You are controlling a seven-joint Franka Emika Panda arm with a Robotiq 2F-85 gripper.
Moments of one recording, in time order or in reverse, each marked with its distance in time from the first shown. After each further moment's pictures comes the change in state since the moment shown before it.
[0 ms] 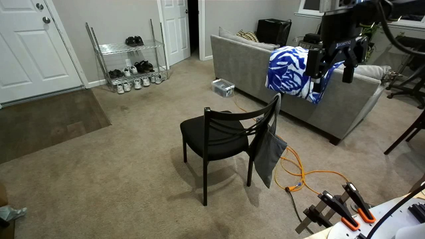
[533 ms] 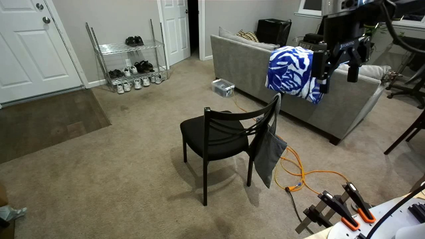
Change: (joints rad) arm 0.000 0.023 -0.024 0.012 -0.047 -0.036 -0.035
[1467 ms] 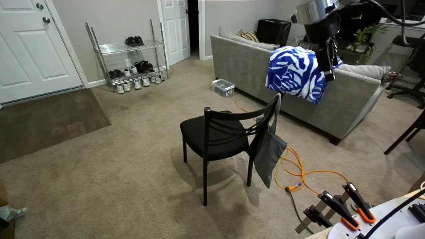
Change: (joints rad) arm 0.014 0.316 -0.055 0.259 -0.344 -0.083 -0.527
